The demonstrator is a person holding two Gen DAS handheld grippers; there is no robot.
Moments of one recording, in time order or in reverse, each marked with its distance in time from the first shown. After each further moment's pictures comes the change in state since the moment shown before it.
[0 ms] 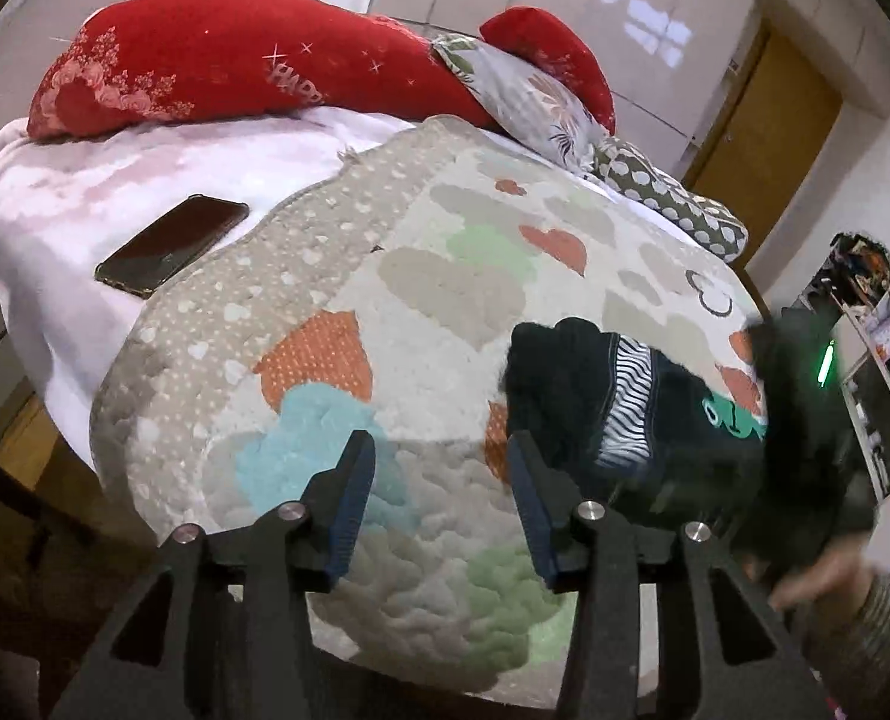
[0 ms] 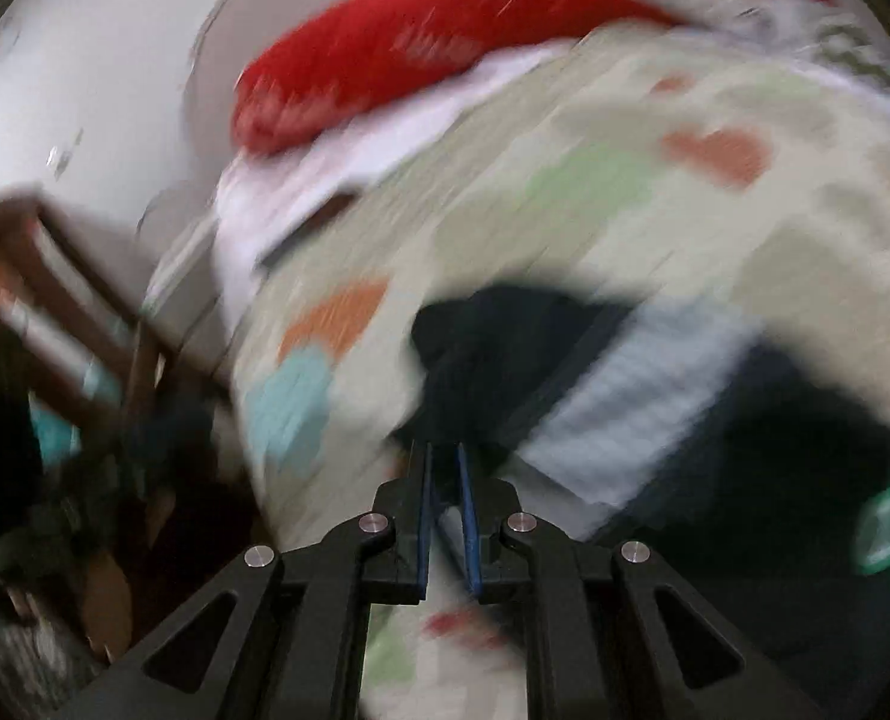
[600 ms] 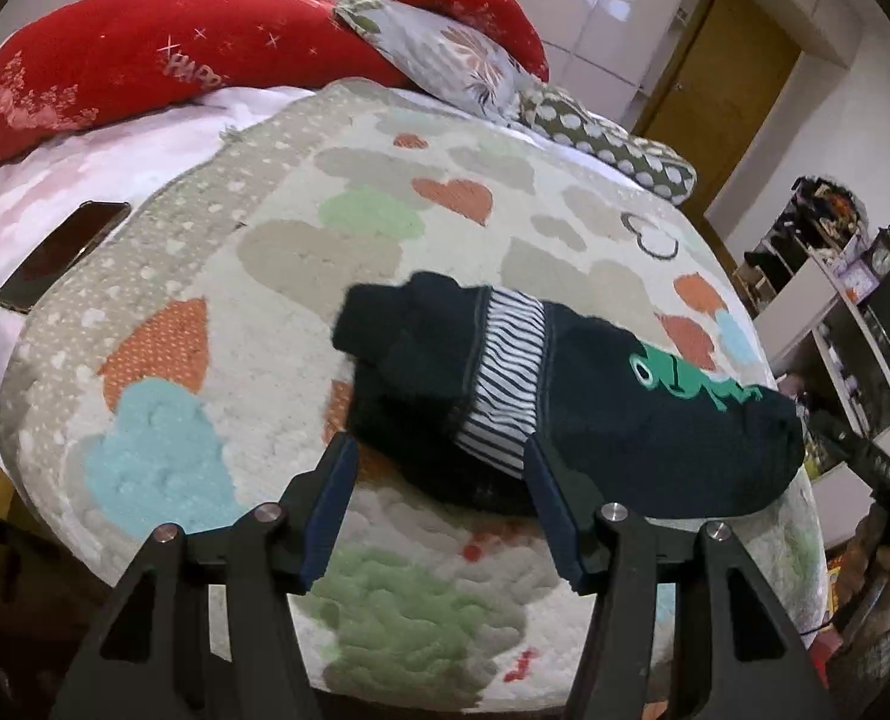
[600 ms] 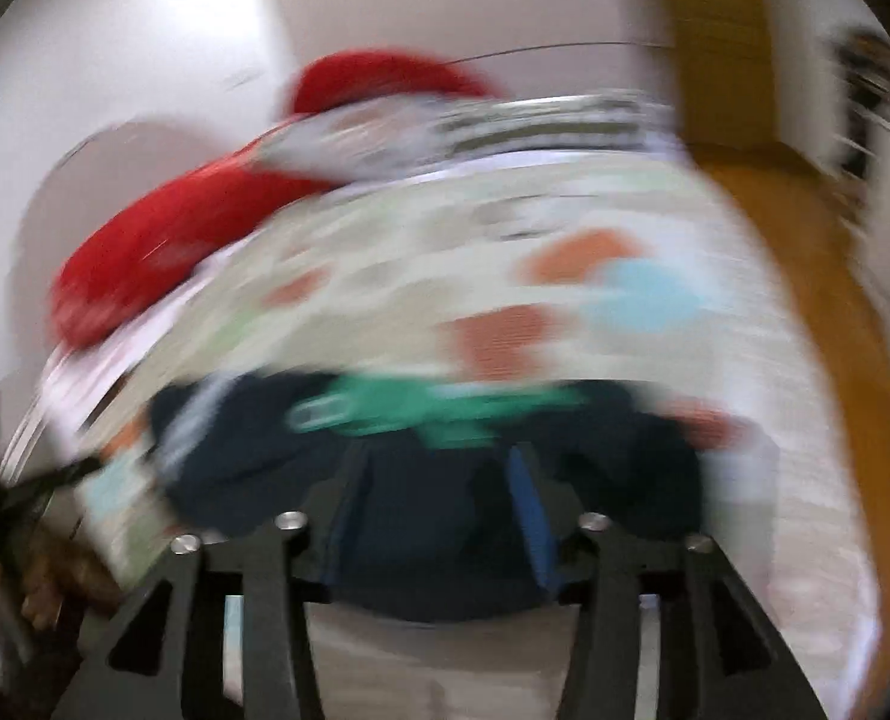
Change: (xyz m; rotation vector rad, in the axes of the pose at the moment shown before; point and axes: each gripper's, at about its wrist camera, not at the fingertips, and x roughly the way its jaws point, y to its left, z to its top) left arm 0.032 -0.082 -0.007 0.104 0.096 -0.078; right arm -0.253 -0.129 -0.164 0.423 -0.478 -0.568
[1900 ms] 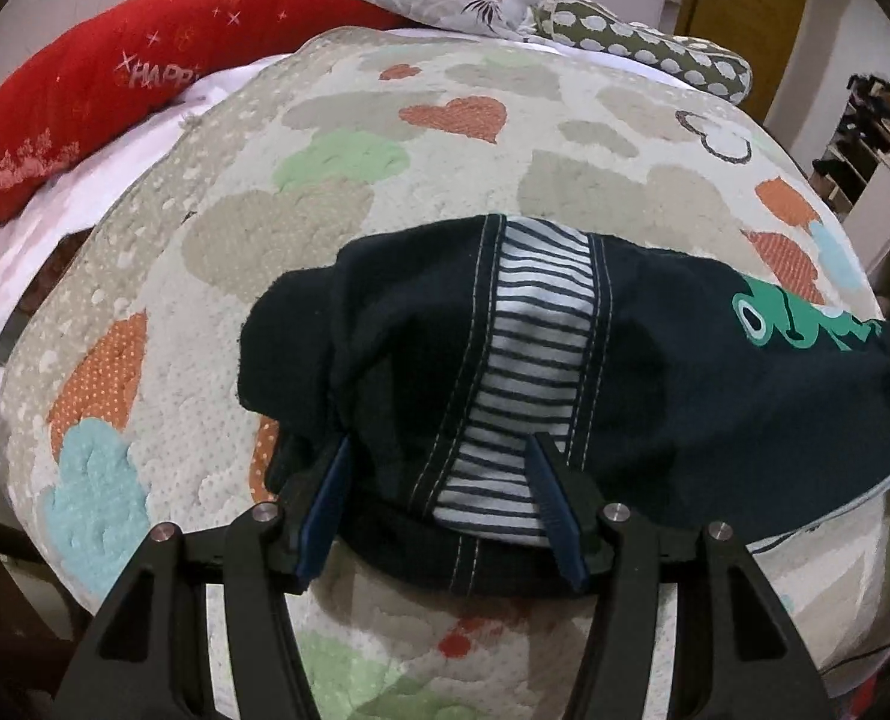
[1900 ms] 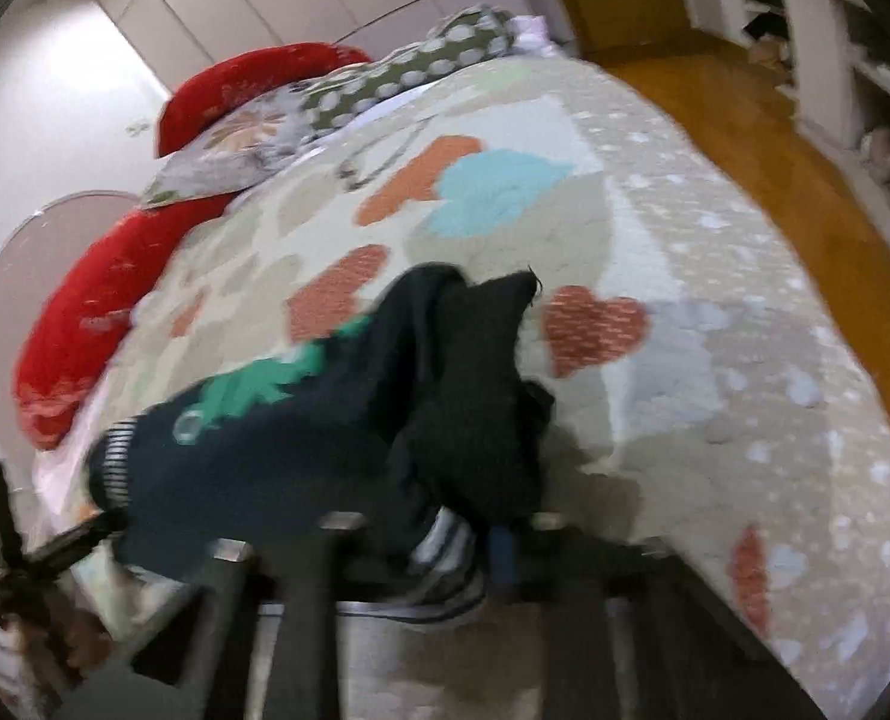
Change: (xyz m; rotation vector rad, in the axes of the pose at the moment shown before) left arm 0.086 -0.038 0.007 0.121 0.130 0.223; right arm 0.049 -0.071 -0.016 0.244 0.100 0.053
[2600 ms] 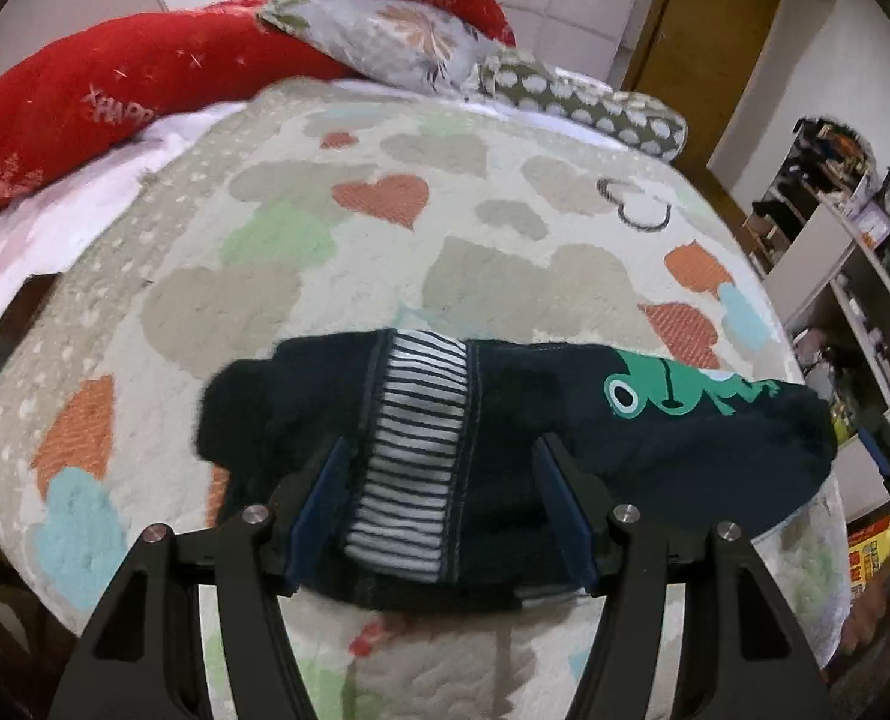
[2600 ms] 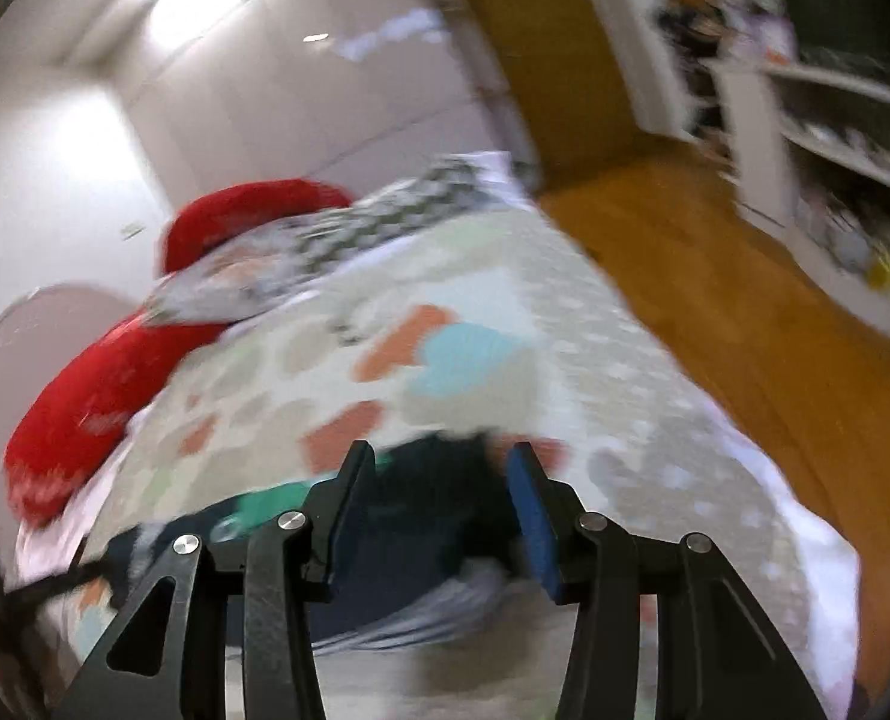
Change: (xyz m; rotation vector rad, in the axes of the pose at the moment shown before) left arm -0.037 -0.027 0.029 -0.001 -0.063 -0.162; right arm -0.080 0.034 -0.003 -0.051 -0.321 -0.067
